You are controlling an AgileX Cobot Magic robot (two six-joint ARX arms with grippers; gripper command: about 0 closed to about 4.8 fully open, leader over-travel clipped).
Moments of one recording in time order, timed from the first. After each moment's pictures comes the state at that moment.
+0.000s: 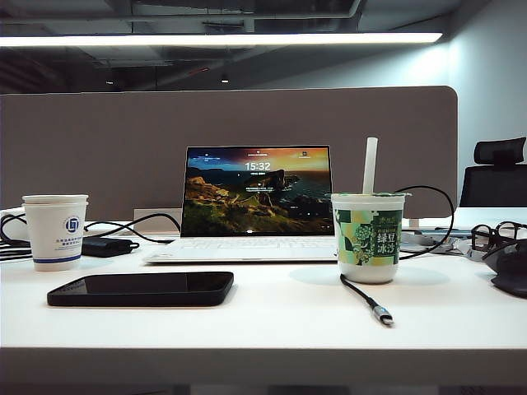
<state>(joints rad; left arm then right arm) -0.02 0.00 0.01 0.03 0.02 -0.04 0.02 0.00 0.01 0.01 0.02 0.08</state>
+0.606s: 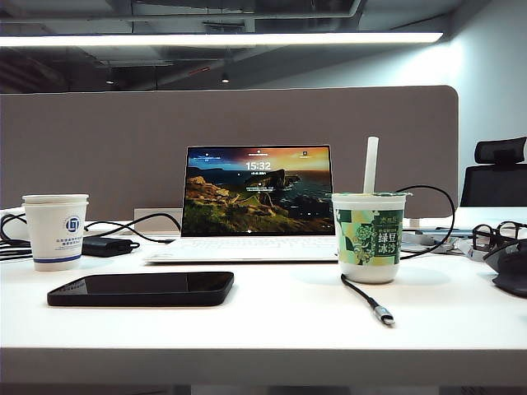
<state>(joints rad) -0.02 0.00 0.20 -0.04 -0.03 -0.19 0.02 0.04 0.33 -0.04 0.02 0.08</state>
